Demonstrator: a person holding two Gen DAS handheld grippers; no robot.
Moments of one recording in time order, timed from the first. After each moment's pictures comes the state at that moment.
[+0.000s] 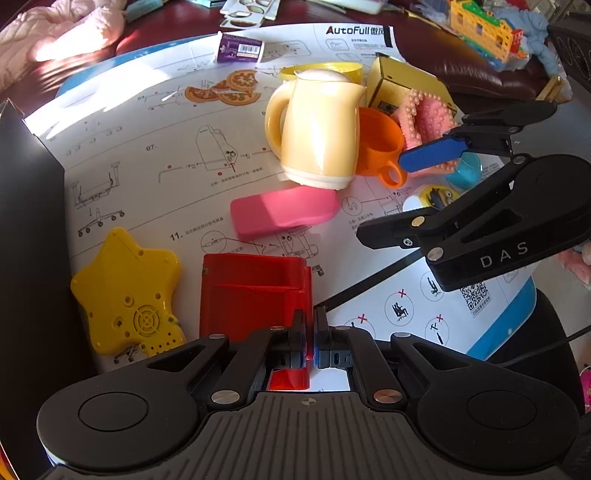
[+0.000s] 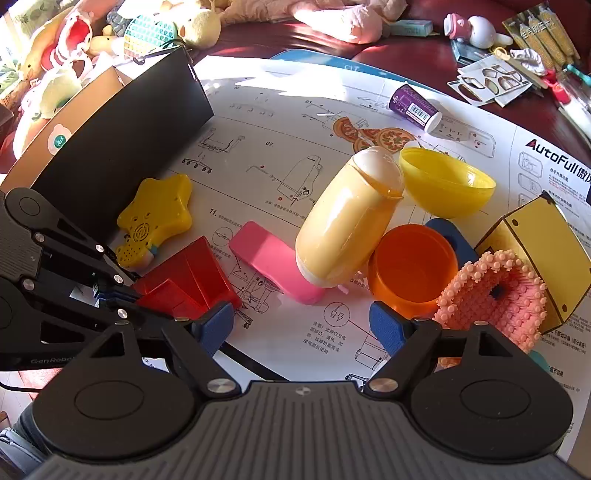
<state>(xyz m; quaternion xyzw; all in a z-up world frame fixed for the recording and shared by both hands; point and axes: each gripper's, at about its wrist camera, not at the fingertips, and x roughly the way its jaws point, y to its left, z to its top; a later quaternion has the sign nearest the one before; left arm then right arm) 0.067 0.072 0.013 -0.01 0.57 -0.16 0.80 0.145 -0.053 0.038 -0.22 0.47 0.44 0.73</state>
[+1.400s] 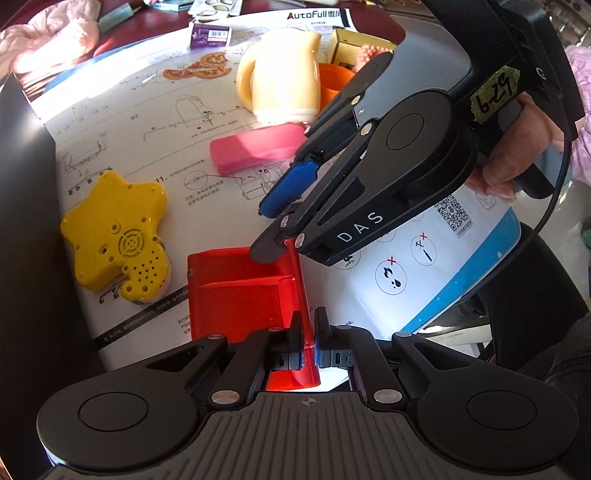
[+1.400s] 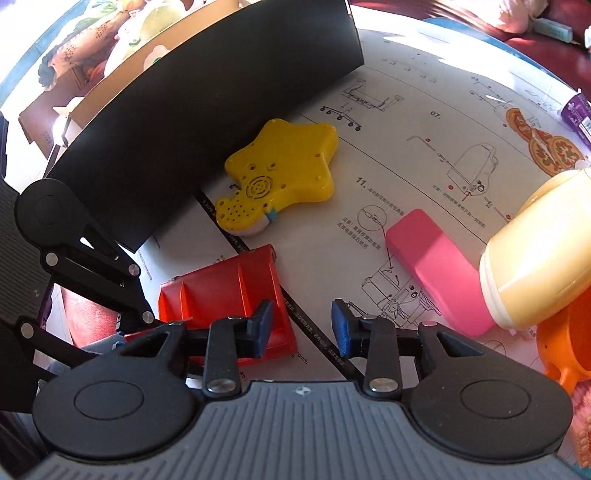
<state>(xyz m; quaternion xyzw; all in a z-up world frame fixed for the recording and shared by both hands) 0.003 0.084 -0.003 0.02 0.55 -0.21 0.81 0.103 0.012 -0.005 -0.27 0.48 0.58 0.59</state>
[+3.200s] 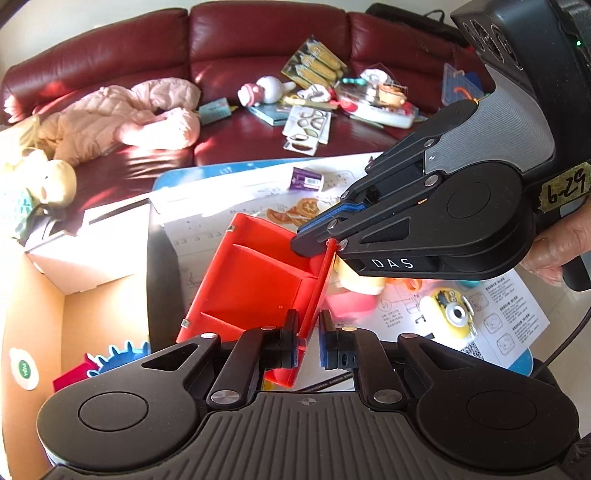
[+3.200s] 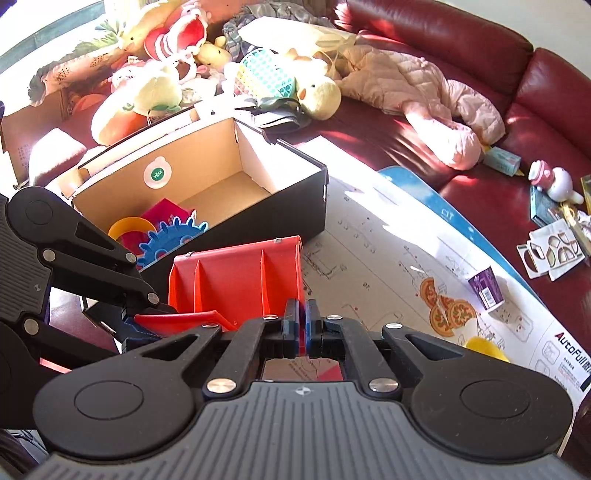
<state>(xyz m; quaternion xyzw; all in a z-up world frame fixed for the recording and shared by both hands) 0.008 0.123 0.125 -0.02 0.42 -0.07 0.91 0.090 0.047 0.142 -0.30 0.33 0.56 0.69</state>
